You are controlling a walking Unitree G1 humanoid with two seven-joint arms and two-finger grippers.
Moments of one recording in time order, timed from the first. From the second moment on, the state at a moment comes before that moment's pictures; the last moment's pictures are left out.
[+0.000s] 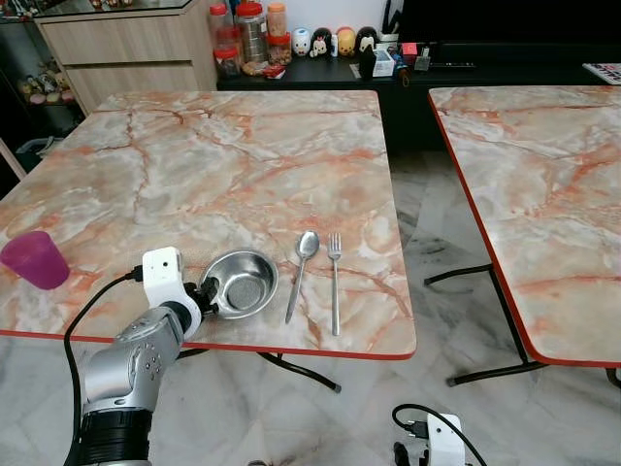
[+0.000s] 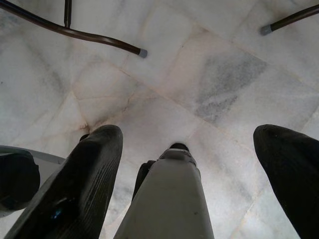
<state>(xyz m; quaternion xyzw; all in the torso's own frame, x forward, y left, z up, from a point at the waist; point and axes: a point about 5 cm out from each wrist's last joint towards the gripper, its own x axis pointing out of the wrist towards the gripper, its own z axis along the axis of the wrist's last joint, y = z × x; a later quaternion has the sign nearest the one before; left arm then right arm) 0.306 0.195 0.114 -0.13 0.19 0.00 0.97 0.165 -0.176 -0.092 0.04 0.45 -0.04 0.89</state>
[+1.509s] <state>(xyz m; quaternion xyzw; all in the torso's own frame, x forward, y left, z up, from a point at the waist) 0.319 0.187 0.160 -0.21 -0.06 0.10 0.97 0.174 -0.184 -0.087 0.03 0.44 -0.04 0.89</state>
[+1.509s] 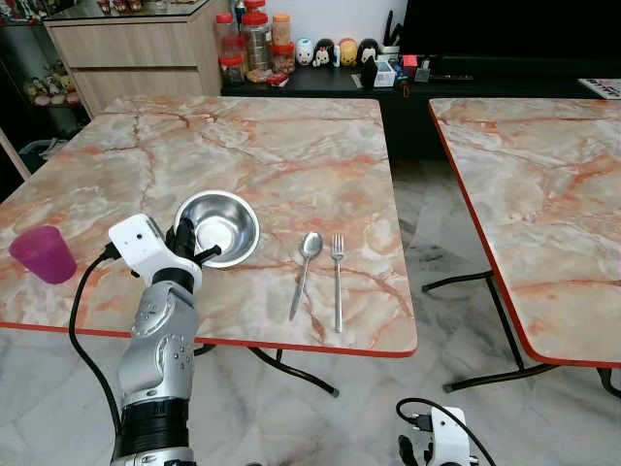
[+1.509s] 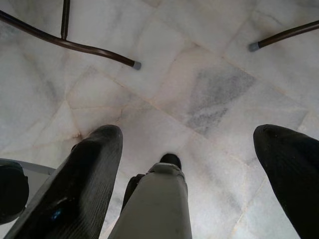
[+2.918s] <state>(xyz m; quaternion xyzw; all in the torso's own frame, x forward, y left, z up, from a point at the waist) 0.322 0.179 0.158 -0.20 -0.06 0.09 0.97 0.168 -0.193 -0.089 0.03 0.45 -0.05 0.89</state>
